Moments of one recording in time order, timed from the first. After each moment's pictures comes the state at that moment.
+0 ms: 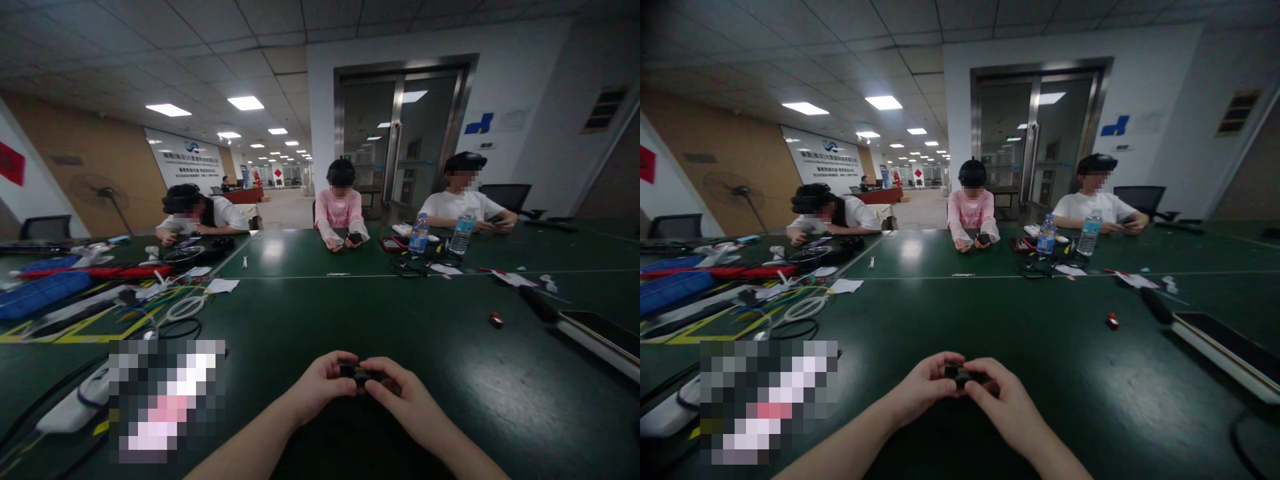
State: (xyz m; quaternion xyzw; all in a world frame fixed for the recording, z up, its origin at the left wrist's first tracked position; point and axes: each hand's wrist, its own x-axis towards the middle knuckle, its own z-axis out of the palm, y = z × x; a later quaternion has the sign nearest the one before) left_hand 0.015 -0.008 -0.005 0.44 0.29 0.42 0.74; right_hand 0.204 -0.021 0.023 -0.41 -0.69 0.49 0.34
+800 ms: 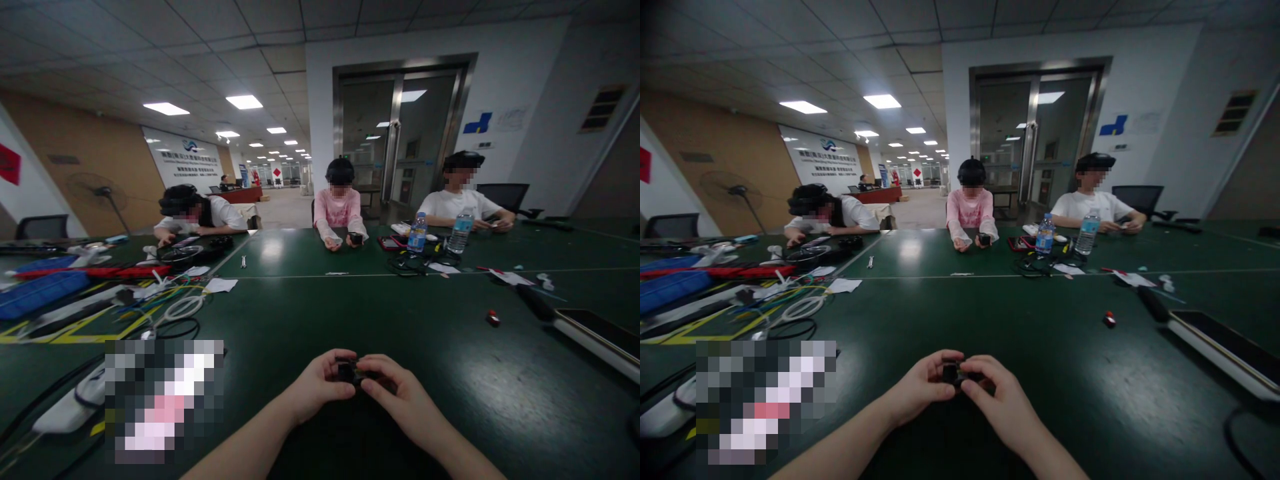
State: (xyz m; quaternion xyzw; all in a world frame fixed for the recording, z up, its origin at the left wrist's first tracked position) left_hand 0.011 -0.011 -0.001 0.46 0.30 0.40 0.73; right_hand 0.203 -0.021 0.020 -0.41 -0.70 0.46 0.36
